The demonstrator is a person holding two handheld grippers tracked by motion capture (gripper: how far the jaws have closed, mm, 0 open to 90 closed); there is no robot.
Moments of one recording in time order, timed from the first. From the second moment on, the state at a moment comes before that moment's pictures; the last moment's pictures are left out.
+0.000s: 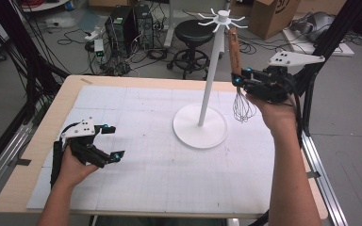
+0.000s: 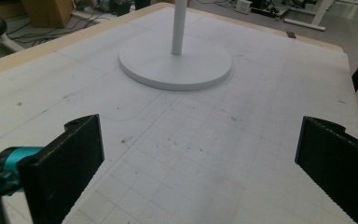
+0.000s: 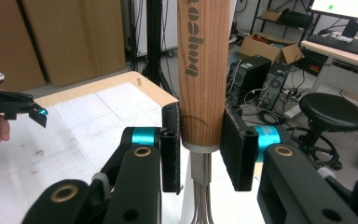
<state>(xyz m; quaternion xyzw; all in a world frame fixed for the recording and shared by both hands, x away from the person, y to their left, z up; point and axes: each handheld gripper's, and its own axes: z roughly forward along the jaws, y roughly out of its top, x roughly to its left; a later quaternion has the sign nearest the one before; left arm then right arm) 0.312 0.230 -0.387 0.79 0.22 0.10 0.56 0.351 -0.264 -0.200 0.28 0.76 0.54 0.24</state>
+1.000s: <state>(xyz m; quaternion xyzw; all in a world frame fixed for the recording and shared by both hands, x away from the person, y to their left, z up) 0.312 0.229 -0.388 0.79 0.22 0.10 0.56 0.318 -0.252 -0.222 0.24 0.77 0.54 0.24</state>
